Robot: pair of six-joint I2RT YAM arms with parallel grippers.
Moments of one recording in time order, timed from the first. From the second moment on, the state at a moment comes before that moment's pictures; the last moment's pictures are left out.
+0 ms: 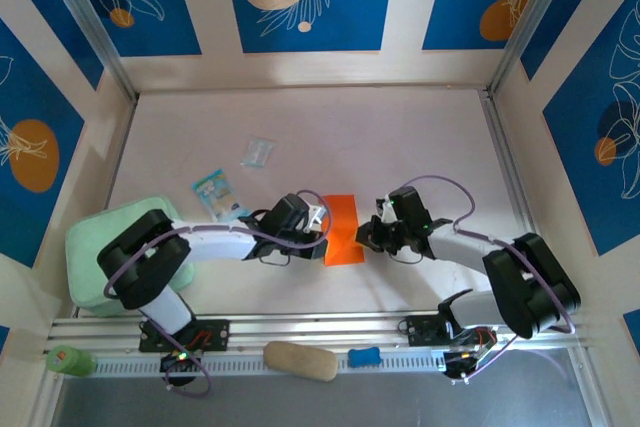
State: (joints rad) left arm -0.86 1.61 0.71 0.03 0.35 -0.60; right arm 0.44 1.32 0.42 -0.04 -0.54 0.85
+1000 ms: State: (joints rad) left arm -0.86 1.65 0.72 0.03 0.36 -0.60; right arm 0.45 1.33 0.41 -0.05 -0.54 0.86
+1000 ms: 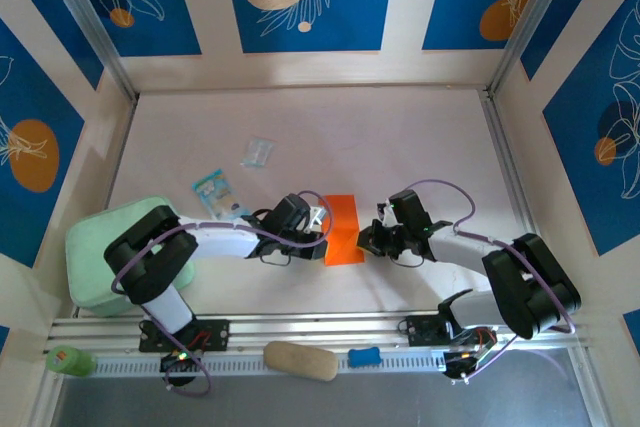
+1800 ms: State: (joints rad) left arm -0.85 1.68 0.72 0.03 0.37 -0.61; right arm 0.46 1.36 0.42 -0.05 -0.54 0.86
